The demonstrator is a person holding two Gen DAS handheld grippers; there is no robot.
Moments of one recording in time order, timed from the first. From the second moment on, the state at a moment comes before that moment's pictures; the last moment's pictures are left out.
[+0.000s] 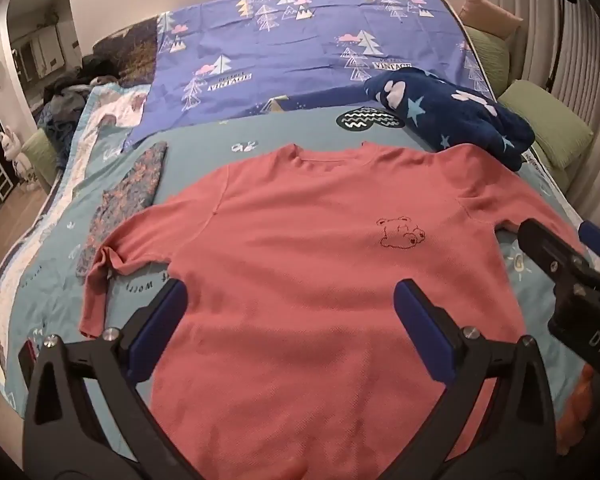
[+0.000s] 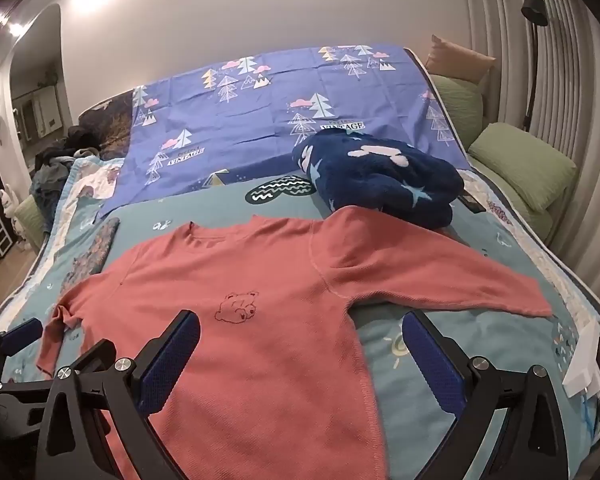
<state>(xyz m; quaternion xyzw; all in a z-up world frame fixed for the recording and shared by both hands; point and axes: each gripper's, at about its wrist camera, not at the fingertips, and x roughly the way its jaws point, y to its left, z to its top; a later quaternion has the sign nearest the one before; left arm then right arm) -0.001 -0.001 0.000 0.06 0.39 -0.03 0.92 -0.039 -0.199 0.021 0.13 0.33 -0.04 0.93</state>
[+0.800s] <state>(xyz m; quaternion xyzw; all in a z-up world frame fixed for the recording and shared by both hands) -0.001 0.000 0.004 0.08 0.38 -0.06 0.92 -0.040 -0.203 0.026 0.13 0.32 -0.04 0.94</state>
